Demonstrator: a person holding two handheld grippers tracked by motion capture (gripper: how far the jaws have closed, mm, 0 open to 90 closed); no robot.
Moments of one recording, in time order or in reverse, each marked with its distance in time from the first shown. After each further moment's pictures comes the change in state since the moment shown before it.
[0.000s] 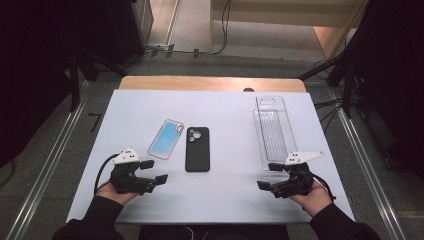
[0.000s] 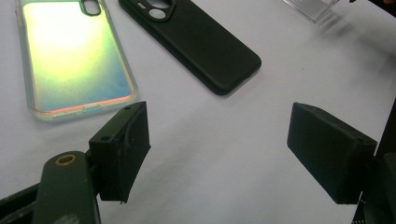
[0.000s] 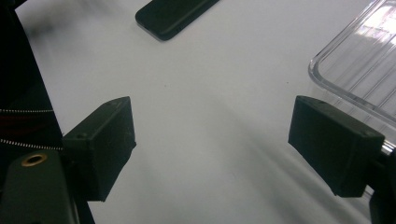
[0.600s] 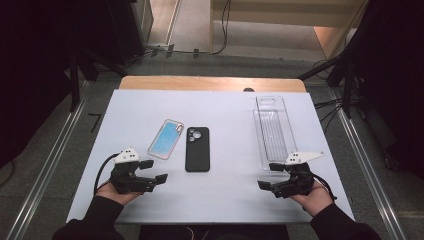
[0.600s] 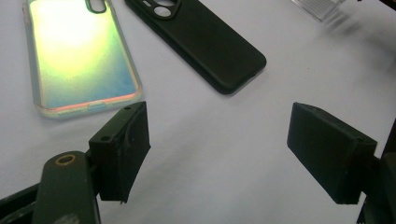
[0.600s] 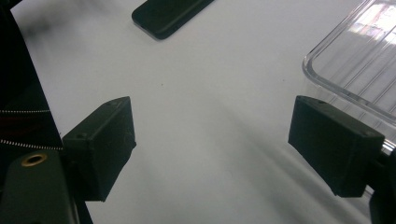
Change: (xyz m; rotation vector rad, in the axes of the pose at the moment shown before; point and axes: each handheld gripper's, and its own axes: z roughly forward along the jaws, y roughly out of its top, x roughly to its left) left arm 0.000 0.001 0.000 0.006 0.019 -0.011; right arm -0.001 -0.001 -0.001 0.004 -0.009 0.005
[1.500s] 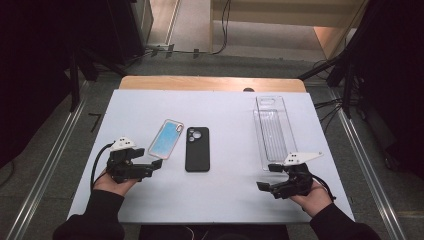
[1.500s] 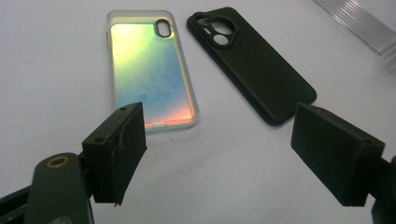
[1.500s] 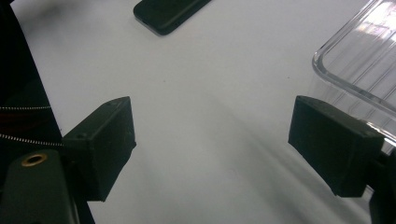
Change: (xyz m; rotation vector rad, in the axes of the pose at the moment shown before) left arm 0.011 0.024 -0.006 -0.023 0.174 -0.073; right arm 0.002 0.000 0.003 0.012 0.003 -0.007
